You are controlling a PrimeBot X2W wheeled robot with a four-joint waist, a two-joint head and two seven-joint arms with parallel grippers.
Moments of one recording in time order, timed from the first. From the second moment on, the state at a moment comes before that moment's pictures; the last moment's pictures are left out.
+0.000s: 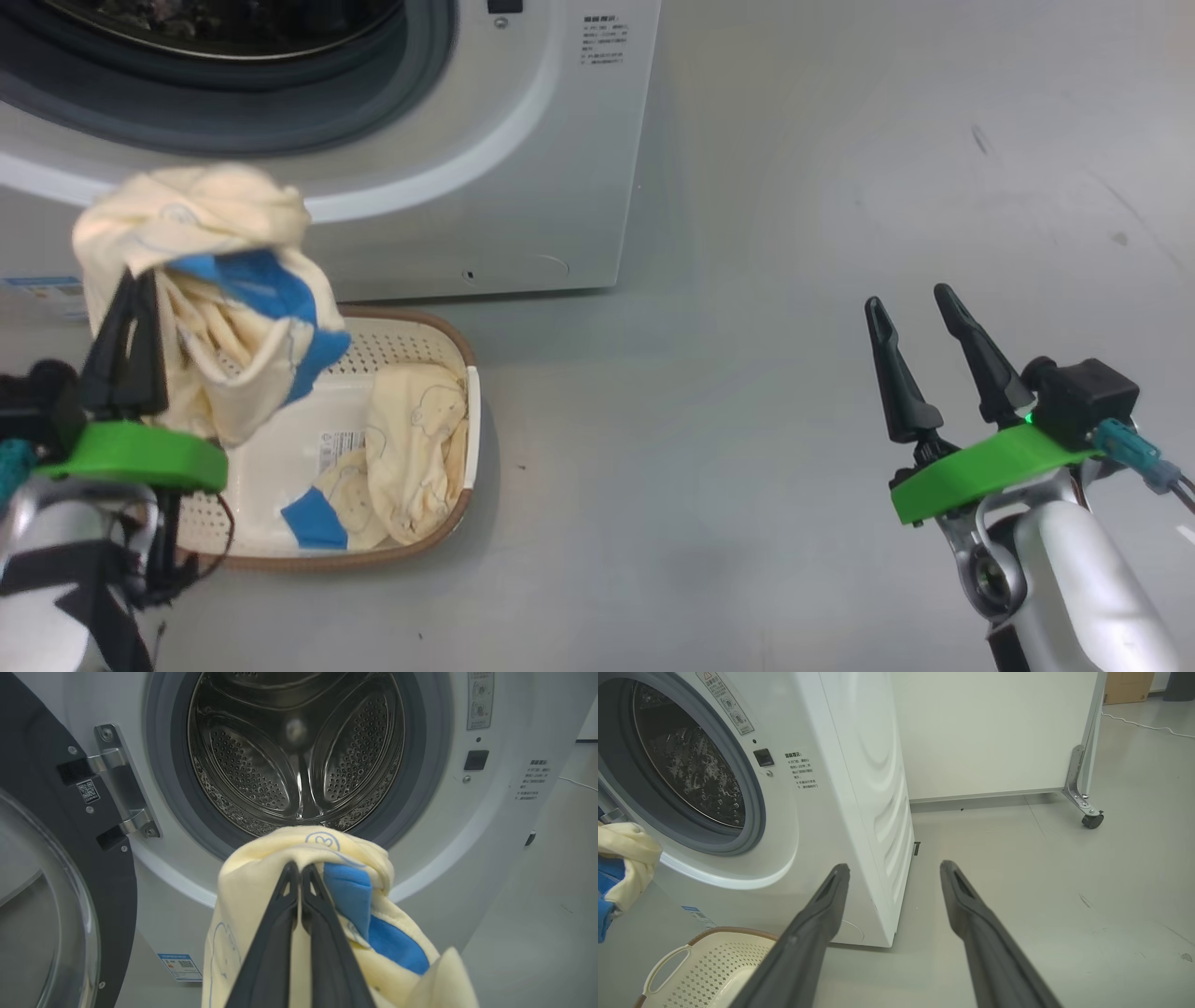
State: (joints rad) left arm -0.35 0.24 -0.02 0.34 -0.19 -0.05 -0.25; right arm -0.21 -0.05 0.07 0.25 0.22 0.13 -0.25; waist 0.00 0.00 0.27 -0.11
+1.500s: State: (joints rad) left arm -1.55 0.70 -0.25 0.81 -0.20 -0.13 -0.04; right arm -0.37 -0.05 0.22 0.15 0.42 0.13 -0.25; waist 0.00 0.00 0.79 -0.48
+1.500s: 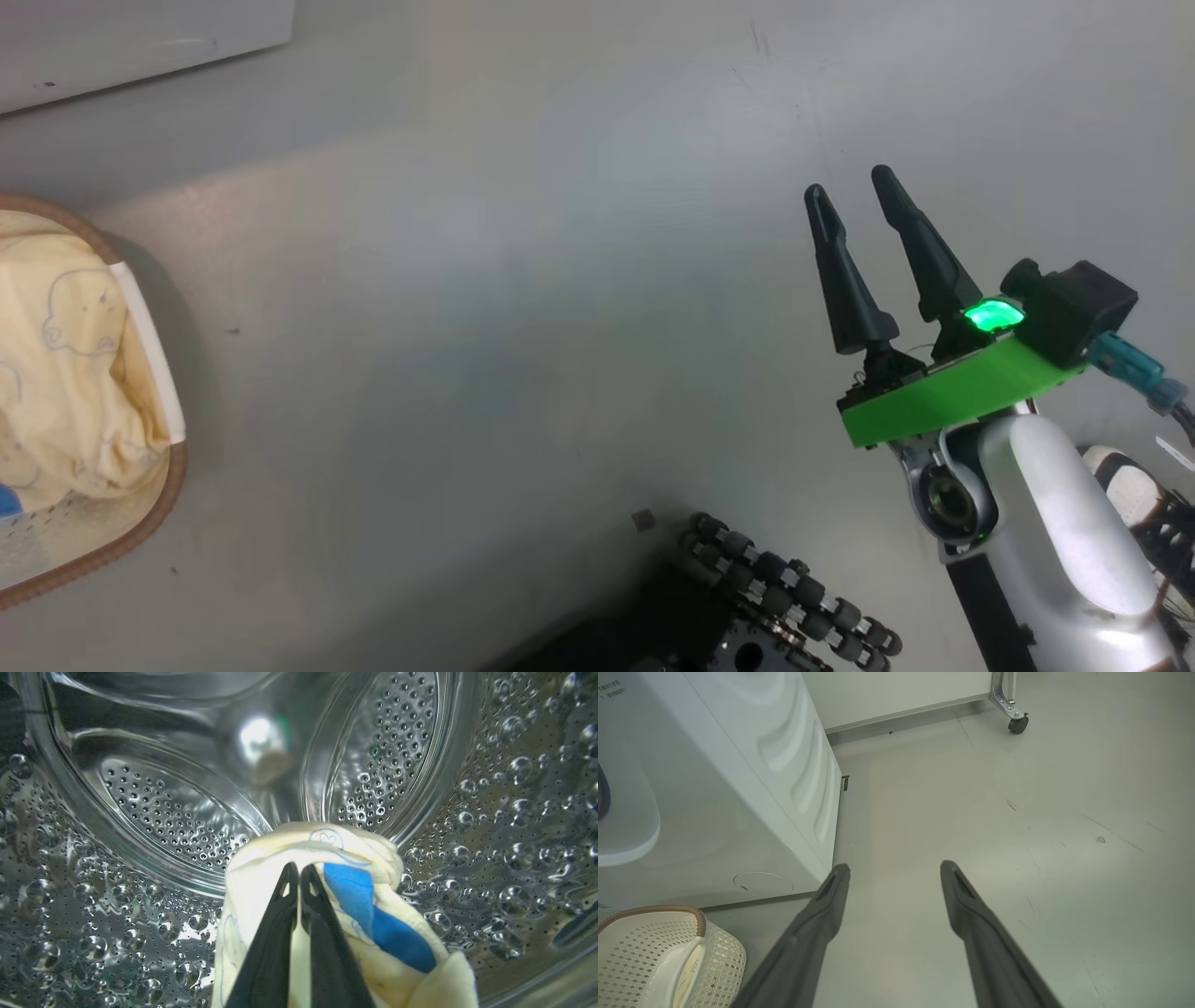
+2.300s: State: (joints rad) left arm -1.65 0.70 -0.43 1.07 -0.27 -0.13 -0.20; right arm -0.37 -0.05 0.21 0.15 0.41 0.13 -0.26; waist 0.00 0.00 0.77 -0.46
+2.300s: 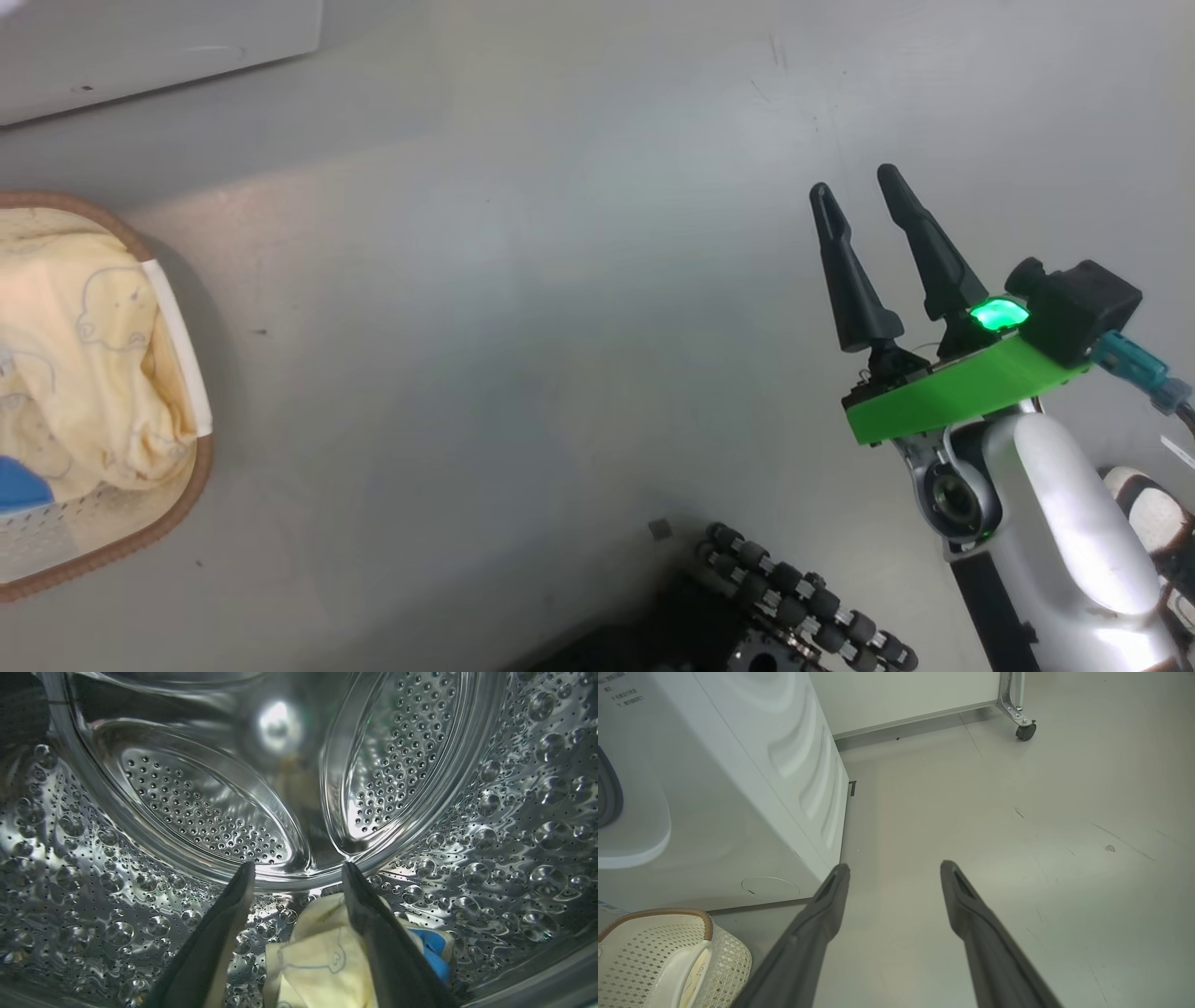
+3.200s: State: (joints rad) left arm -1.13 0.60 -0.40 0.86 -0.45 -0.11 -0.25; right arm -0.34 -0.05 0.10 0.20 0.27 0.13 -0.25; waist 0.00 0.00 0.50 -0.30
